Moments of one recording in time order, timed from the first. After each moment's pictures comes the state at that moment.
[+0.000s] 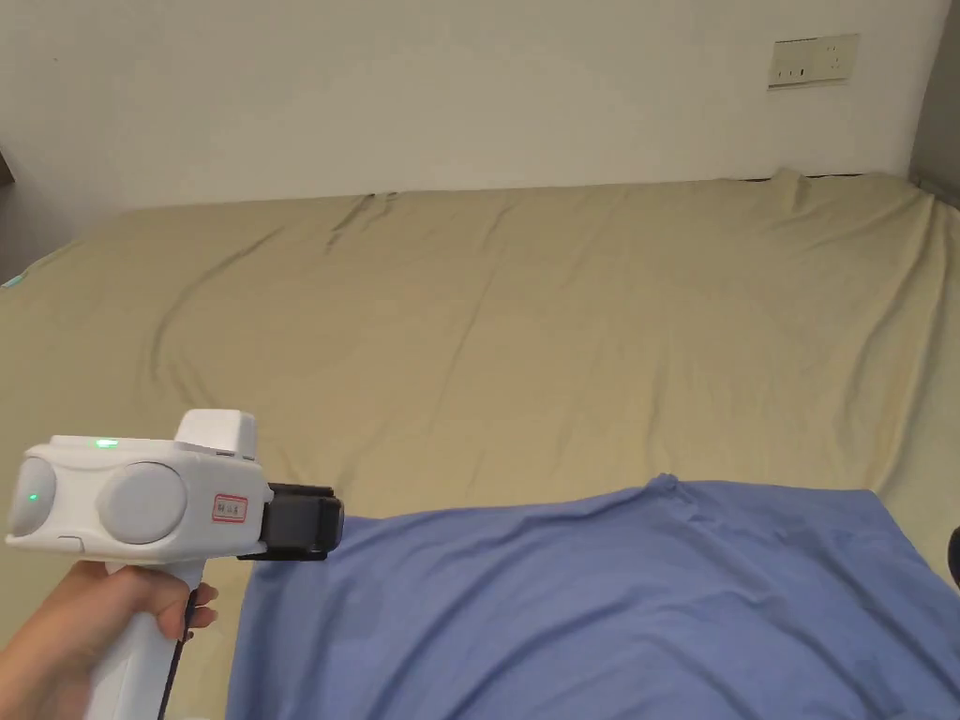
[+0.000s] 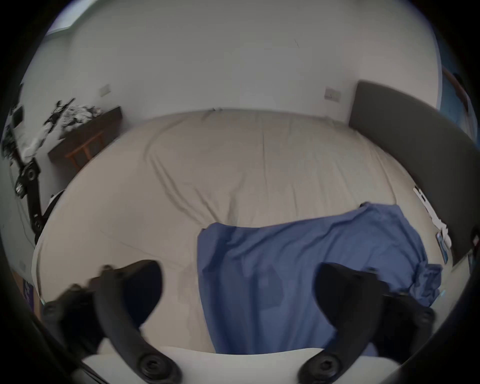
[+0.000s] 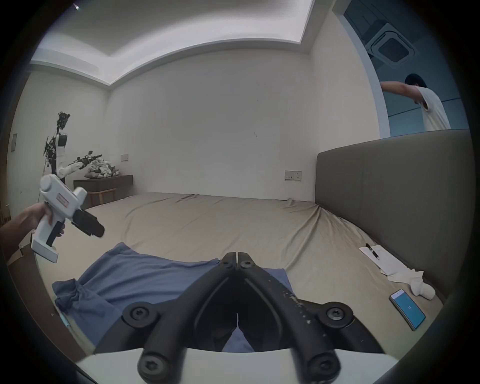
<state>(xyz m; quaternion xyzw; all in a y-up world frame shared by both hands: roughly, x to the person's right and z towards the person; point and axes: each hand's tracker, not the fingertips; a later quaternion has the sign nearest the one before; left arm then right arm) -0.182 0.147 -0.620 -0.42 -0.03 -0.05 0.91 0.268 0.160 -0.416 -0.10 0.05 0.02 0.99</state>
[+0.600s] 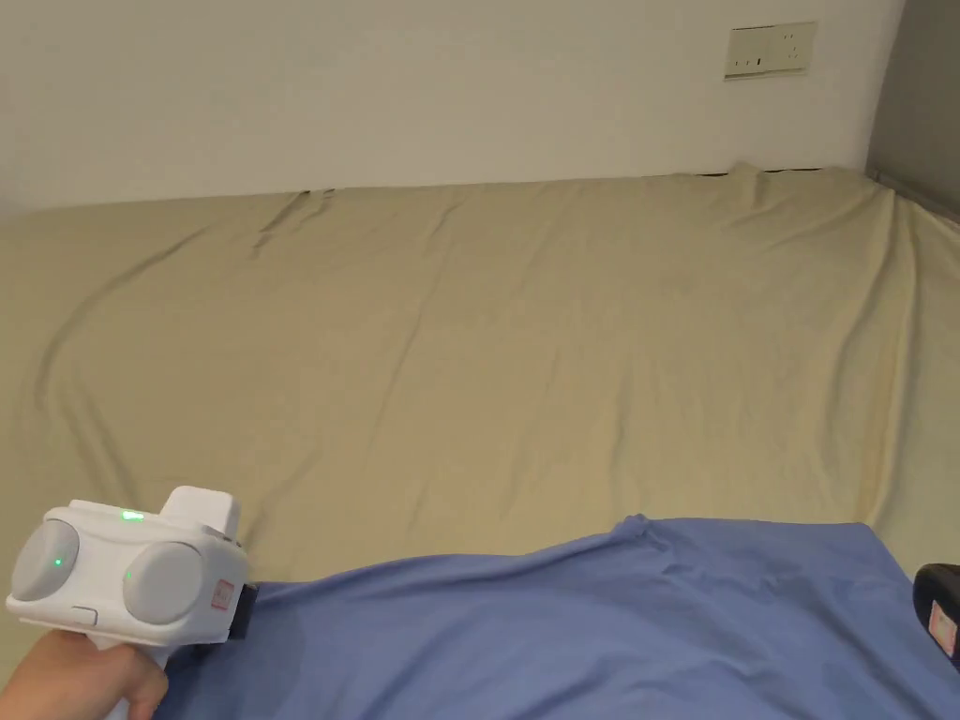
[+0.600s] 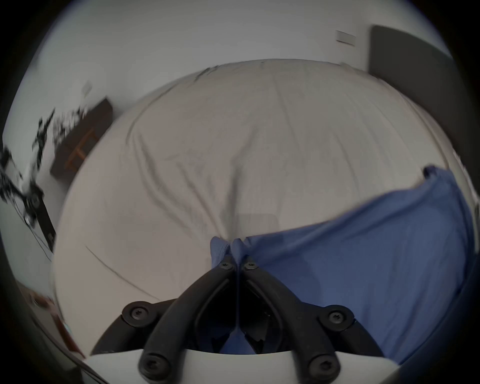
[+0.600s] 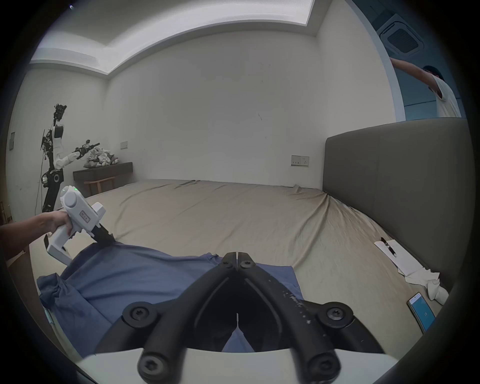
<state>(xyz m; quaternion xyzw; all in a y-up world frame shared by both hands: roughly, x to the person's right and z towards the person) -0.145 0.075 -0.685 -0.47 0.02 -0.16 0.87 0.288 0.131 -0.476 -0.15 0.06 0.02 0.99</state>
